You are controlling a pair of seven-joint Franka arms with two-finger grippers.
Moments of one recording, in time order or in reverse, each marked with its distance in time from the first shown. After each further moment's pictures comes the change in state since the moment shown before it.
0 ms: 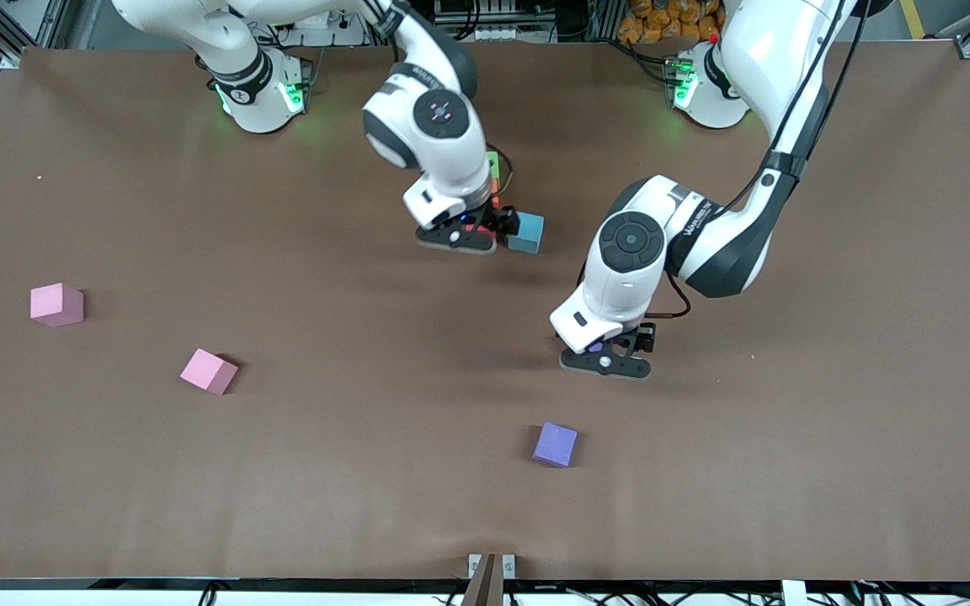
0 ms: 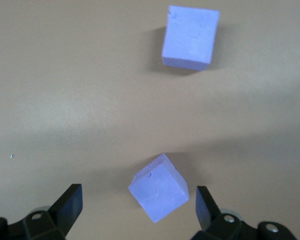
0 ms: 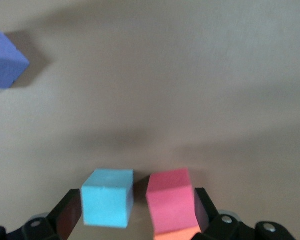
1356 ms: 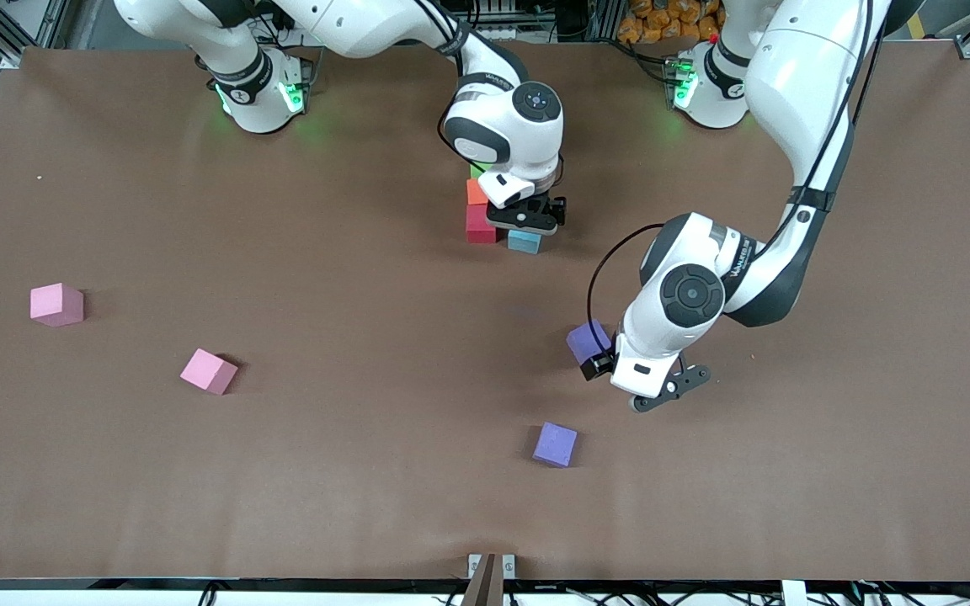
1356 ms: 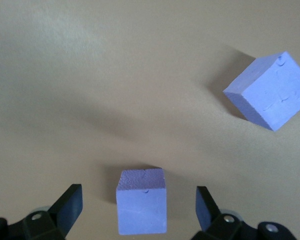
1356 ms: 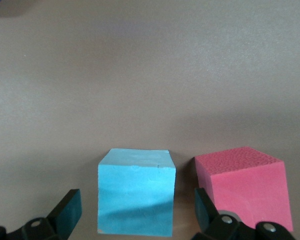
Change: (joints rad) left arm 0.079 0.067 -0.003 0.030 -0.157 0.000 -0.408; right arm 0.165 0.267 -0.005 0.190 -0.258 0.003 0.222
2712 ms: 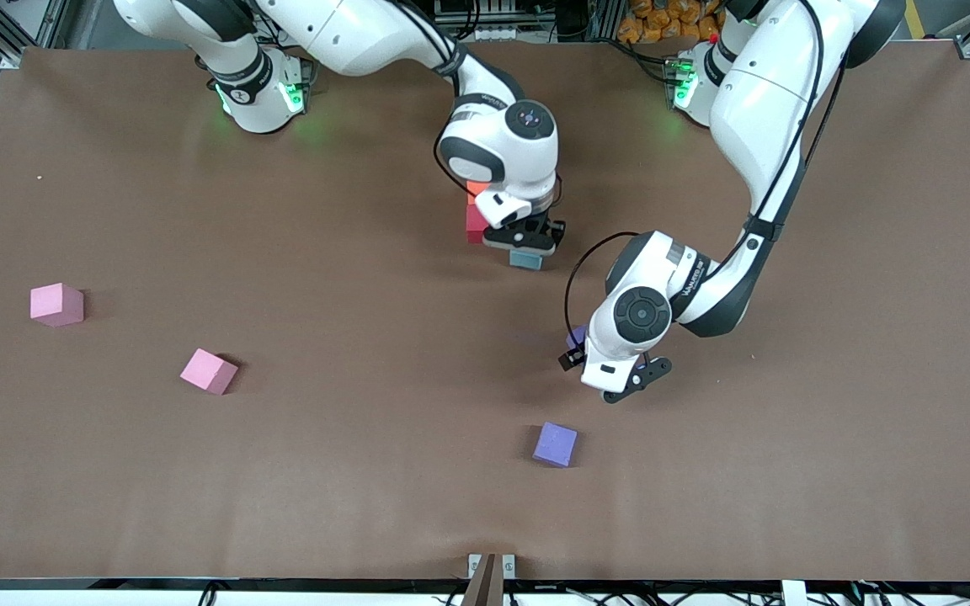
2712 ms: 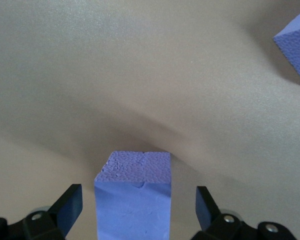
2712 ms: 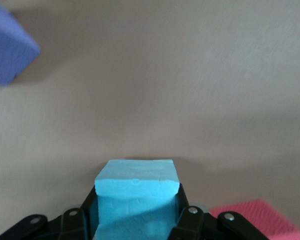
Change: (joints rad) left arm -0.045 0.103 -0.003 0.000 -0.001 0.000 -0.082; right arm -0.065 0.035 -0.013 0.060 -0.049 0.048 -0.004
